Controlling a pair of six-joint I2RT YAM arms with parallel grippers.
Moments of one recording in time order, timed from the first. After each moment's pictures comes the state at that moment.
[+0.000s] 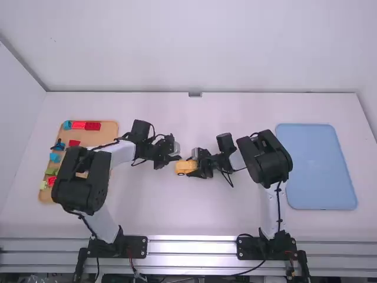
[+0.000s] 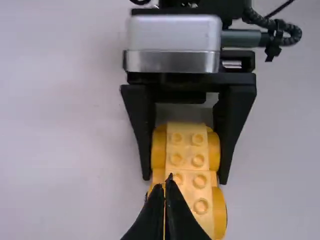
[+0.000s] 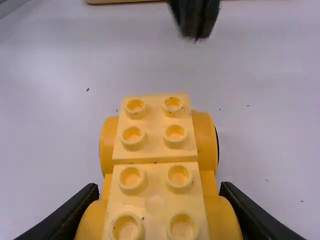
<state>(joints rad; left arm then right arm) -0.16 1.80 0.88 -0.22 0.90 1.09 0.37 2.23 0.86 0.42 -1.10 -0.86</state>
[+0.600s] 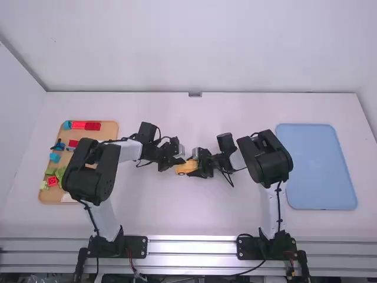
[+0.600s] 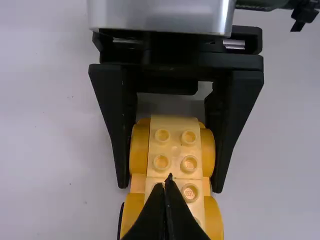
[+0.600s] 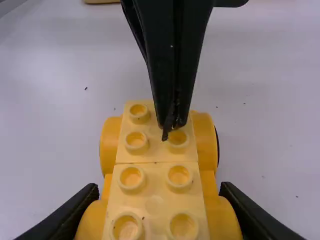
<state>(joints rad) -0.19 1.90 0.91 -0.21 0.90 1.07 0.37 2.23 0.86 0.42 -1.10 -0.86</state>
